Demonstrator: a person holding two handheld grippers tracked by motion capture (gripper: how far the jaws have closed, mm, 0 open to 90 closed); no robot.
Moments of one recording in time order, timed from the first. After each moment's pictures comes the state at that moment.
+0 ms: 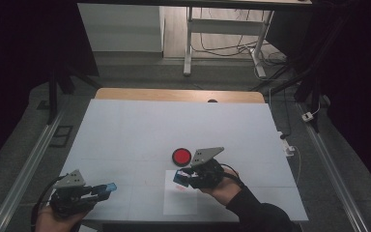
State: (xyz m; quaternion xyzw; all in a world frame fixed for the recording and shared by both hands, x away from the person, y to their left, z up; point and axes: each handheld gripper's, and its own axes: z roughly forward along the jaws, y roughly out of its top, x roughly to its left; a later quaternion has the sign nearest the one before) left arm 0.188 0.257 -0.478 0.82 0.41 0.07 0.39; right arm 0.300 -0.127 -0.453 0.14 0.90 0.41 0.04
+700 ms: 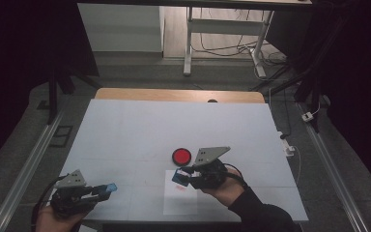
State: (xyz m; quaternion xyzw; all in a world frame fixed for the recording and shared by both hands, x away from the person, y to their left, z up) left arm 0.189 0.257 -0.479 0.82 0.41 0.06 0.39; right arm 0.290 -0.132 -0.433 0.13 0.89 0.44 0.04
